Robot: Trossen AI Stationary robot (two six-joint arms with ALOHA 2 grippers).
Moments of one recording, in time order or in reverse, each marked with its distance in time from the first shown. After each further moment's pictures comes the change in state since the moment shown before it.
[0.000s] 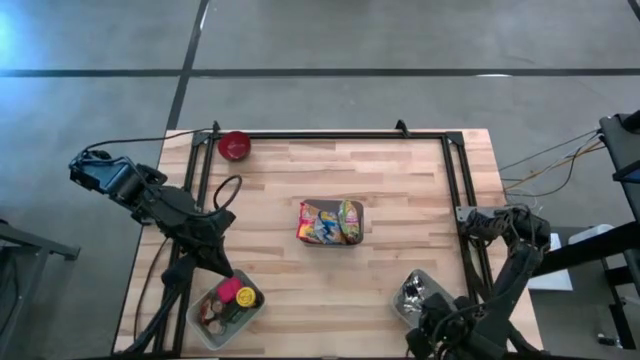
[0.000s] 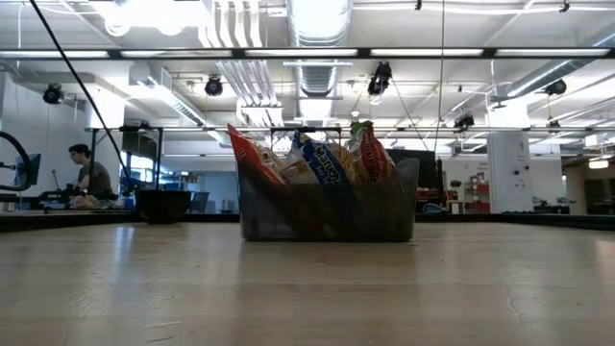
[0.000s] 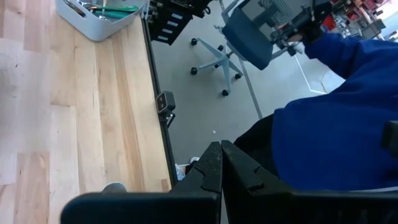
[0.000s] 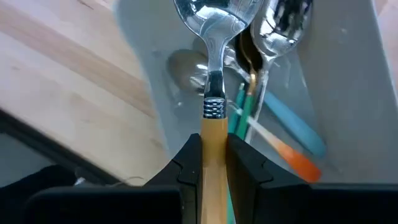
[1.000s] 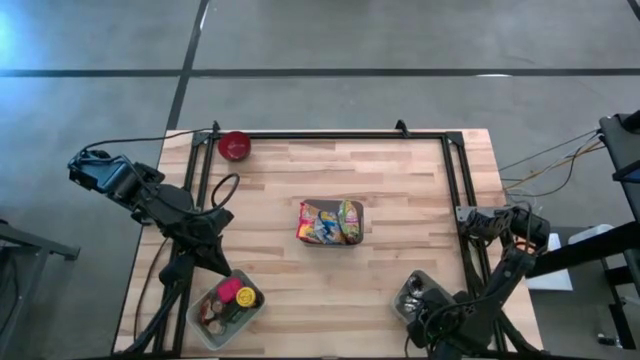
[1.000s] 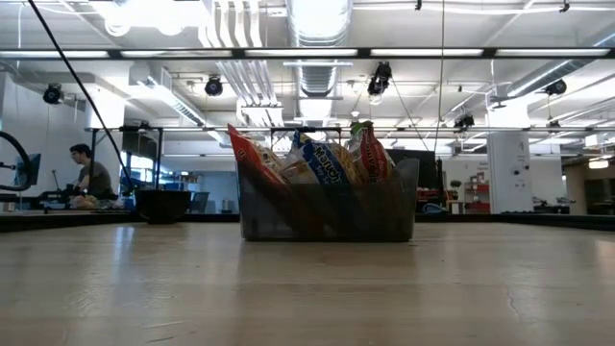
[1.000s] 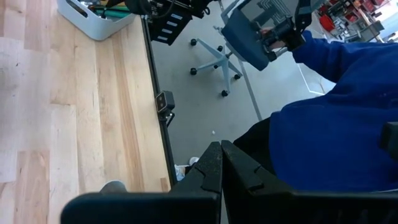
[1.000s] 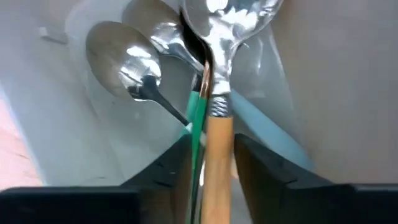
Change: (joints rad) left arm 0.000 -0.013 0.000 -0.007 0.000 -0.006; right arm -0.016 -0.001 -0.268 0.208 -0.128 0.003
